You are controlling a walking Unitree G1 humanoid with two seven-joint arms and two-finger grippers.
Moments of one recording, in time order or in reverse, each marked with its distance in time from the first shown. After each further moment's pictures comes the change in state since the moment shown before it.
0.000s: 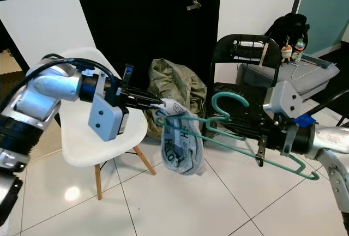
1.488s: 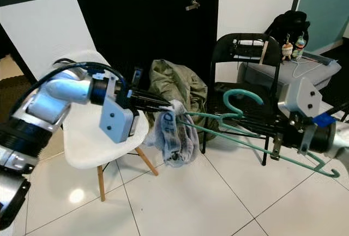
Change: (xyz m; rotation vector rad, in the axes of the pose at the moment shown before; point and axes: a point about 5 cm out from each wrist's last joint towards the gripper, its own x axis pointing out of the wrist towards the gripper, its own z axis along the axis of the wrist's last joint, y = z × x) left arm 0.018 0.000 -0.001 -0.035 -0.011 0.066; right arm -0.011 0.001 0.005 -0.028 0.031 -0.012
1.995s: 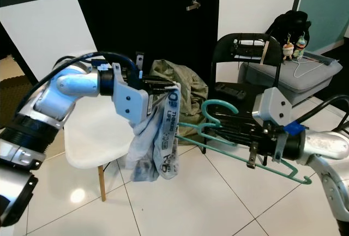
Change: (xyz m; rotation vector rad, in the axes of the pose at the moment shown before) left arm 0.003 0.012 -0.015 -0.018 0.147 0.133; right arm 0.027 0.012 -0.004 0.048 -0.055 0.013
